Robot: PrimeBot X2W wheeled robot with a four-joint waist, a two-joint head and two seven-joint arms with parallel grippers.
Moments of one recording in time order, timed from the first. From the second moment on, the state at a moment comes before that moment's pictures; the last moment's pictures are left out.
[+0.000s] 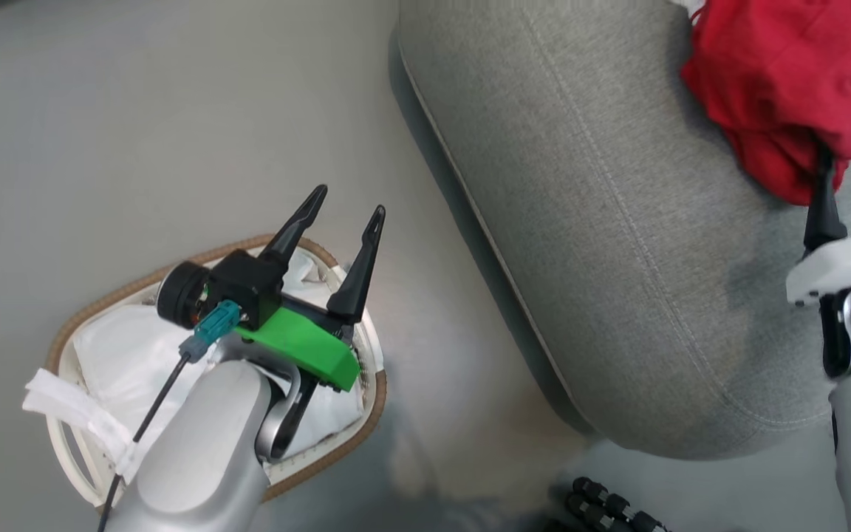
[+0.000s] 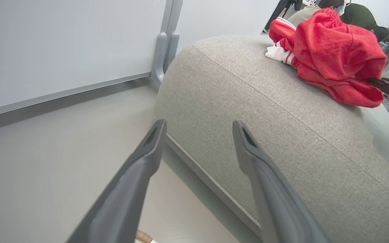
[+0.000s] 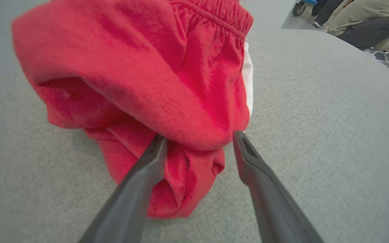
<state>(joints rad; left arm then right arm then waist) -0.52 0.18 -0.56 0.36 -0.44 -0.13 -0.26 -0.59 -0.15 -0.31 0.59 0.07 0.13 -0.26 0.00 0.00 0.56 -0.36</state>
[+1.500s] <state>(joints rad) -0.06 0.05 0.02 0.39 -0.22 -0.10 -0.26 -0.25 -0.05 0.05 0.41 0.17 0.13 -0.26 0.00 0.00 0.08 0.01</state>
